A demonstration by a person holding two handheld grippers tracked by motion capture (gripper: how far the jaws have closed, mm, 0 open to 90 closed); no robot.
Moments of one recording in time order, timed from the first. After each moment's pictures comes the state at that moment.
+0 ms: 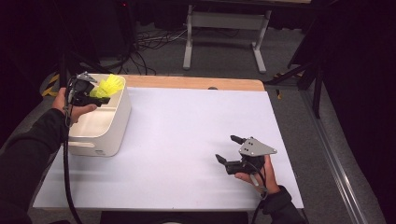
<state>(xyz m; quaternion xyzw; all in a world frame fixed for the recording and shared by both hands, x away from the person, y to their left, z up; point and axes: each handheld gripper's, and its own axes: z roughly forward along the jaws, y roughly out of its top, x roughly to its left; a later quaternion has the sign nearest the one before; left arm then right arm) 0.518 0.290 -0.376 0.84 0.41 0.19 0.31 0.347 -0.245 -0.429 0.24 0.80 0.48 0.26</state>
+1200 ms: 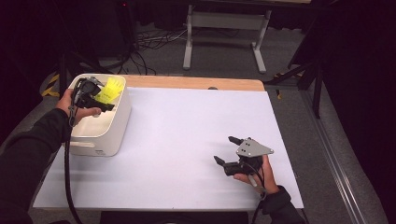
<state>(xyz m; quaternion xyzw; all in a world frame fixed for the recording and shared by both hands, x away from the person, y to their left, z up) 0.524 0.279 -0.382 0.87 0.40 0.16 0.26 0.347 -0.240 -0.432 0.24 0.81 0.47 0.26</state>
